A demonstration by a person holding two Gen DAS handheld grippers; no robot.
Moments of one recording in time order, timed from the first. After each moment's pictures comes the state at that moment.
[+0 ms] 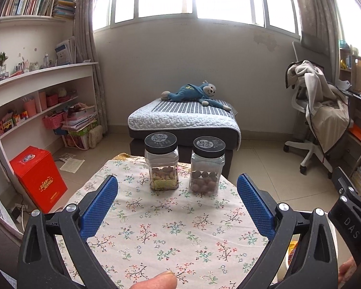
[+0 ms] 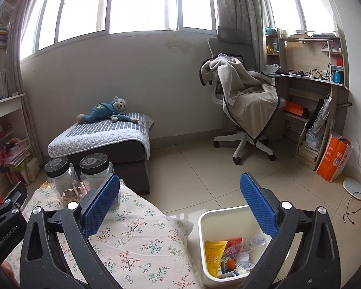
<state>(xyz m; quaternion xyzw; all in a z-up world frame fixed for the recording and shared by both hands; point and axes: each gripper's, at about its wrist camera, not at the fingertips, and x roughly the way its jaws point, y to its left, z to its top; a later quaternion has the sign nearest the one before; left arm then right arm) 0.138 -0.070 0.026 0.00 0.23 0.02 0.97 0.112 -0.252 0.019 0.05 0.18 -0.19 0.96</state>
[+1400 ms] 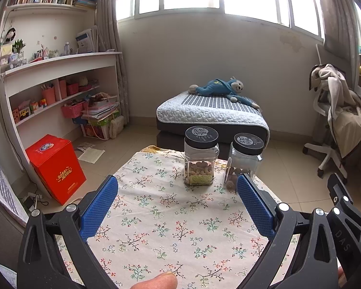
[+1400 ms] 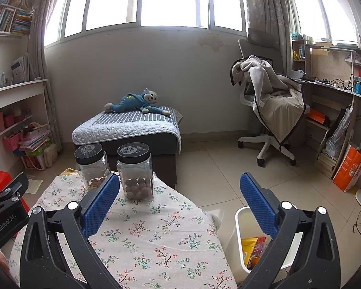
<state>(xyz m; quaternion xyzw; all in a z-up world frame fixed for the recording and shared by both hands) 0.143 -0.004 0.021 -0.01 0.25 0.07 0.97 0.133 -0.179 0.015 0.02 0.19 -0.14 0.97</state>
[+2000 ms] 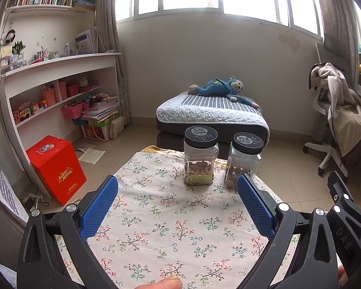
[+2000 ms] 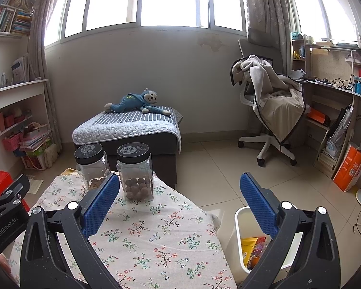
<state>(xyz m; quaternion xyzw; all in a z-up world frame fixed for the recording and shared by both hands) 0.140 -0.006 0.021 -0.01 0.24 0.08 0.97 0.132 -0.179 0.017 0.02 0.19 -0.14 0.97</state>
